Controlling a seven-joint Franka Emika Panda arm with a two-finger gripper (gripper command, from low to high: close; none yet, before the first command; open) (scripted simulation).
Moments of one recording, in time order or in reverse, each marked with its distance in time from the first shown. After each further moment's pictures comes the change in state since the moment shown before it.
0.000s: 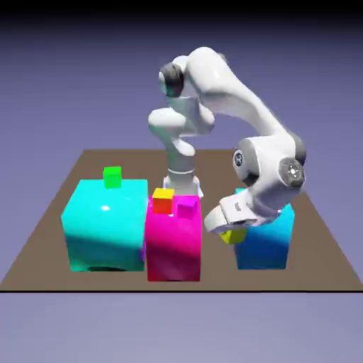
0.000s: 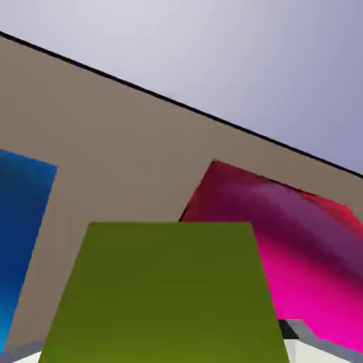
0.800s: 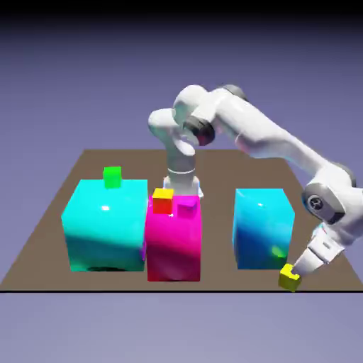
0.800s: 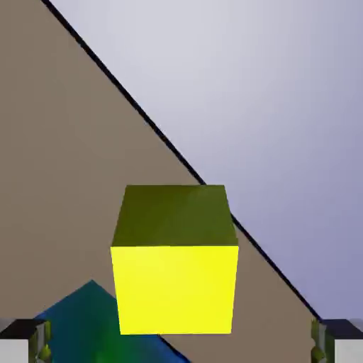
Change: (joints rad) arm 0.143 0.582 0.427 0.331 -0.425 0.122 -0.042
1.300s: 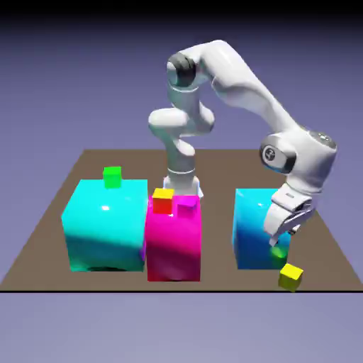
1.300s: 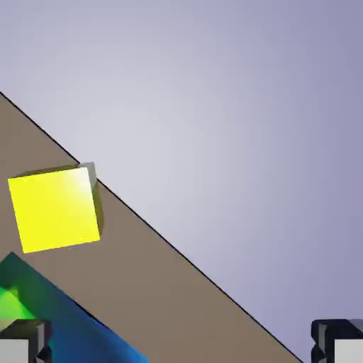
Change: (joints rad) arm -0.039 -0.480 -0.184 -0.420 0.199 0.392 -0.024
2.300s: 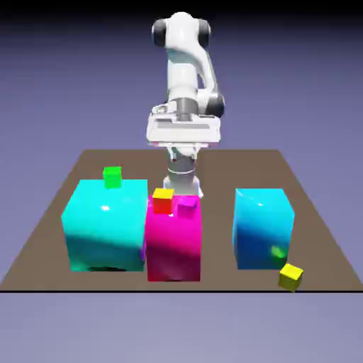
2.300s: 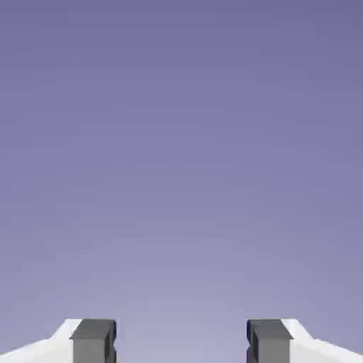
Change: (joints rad) arm -0.119 -1.087 -0.446 -1.060 0.435 1.006 -0.030
